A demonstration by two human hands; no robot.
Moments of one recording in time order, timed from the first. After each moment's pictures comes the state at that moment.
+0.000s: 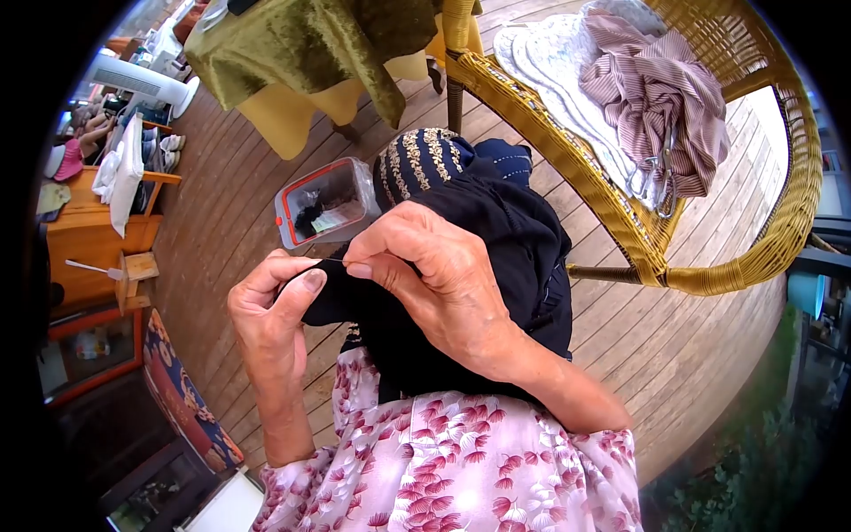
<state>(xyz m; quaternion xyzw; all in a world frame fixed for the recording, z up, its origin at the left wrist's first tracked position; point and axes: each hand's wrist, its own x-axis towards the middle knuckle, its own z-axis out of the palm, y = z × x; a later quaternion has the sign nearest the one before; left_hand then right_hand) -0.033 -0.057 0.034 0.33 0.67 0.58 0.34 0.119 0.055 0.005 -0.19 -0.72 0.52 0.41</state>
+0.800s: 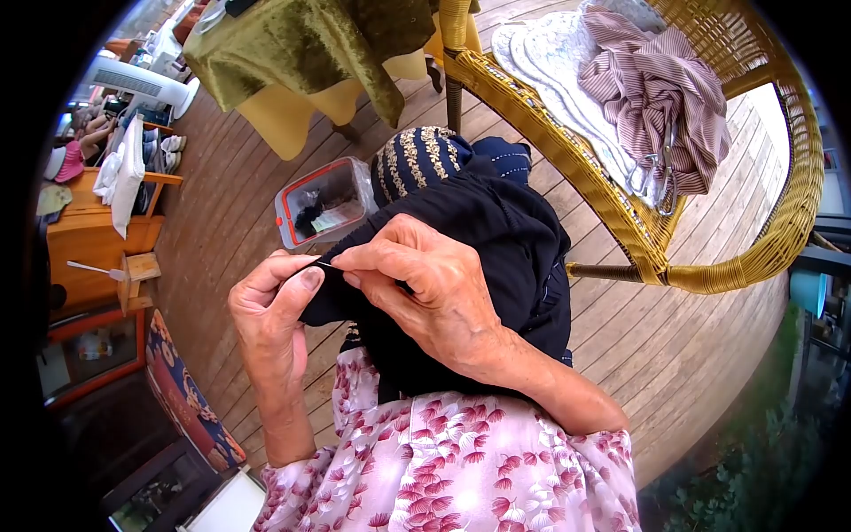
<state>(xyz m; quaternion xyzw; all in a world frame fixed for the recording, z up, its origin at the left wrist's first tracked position) -0.031 -0.056 0.033 0.30 0.64 0.60 0.37 0.119 0.042 0.004 -0.23 -0.74 0.50 0.39</state>
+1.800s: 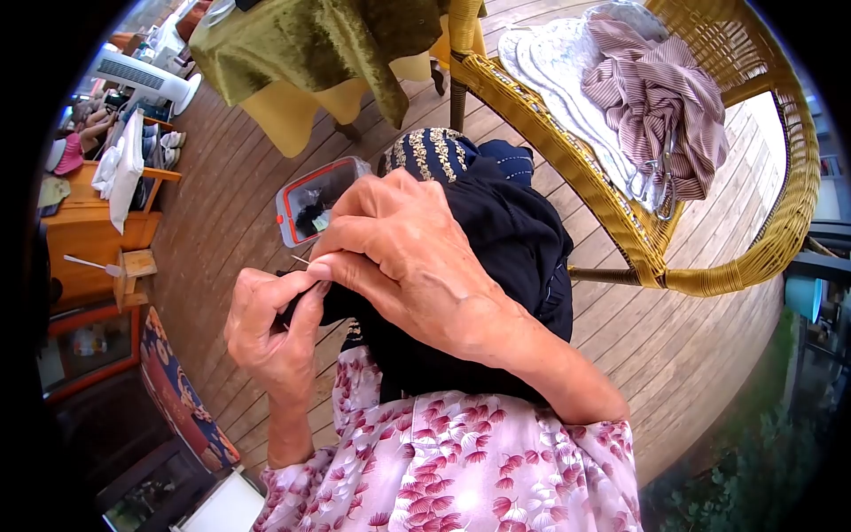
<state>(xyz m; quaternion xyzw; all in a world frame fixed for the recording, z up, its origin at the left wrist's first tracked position) -0.026 -0.066 0.034 0.55 0.70 0.45 -0.01 0.105 0.068 0.029 -0.16 -0.84 0.39 0.35</state>
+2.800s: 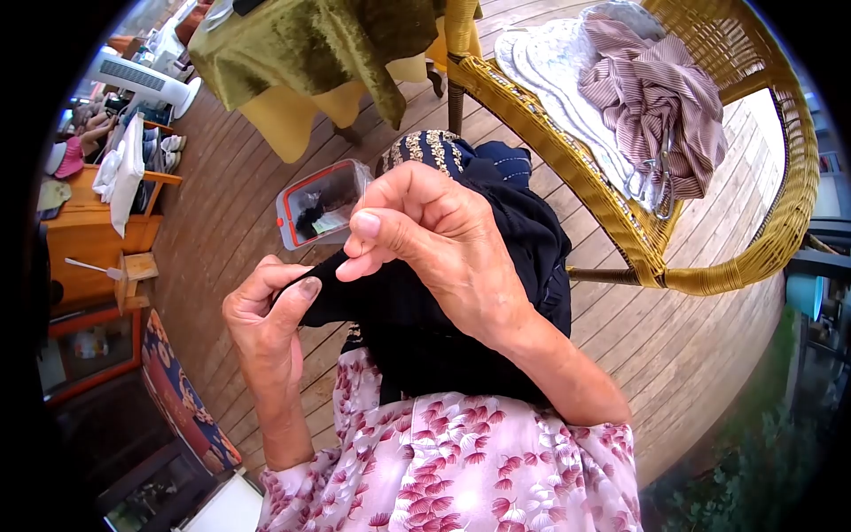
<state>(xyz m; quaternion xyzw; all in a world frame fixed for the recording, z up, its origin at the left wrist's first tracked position) -0.036 -0.065 0.036 0.35 0.67 0.58 0.31 0.113 0.064 0.018 -0.17 -0.38 0.84 0.34</state>
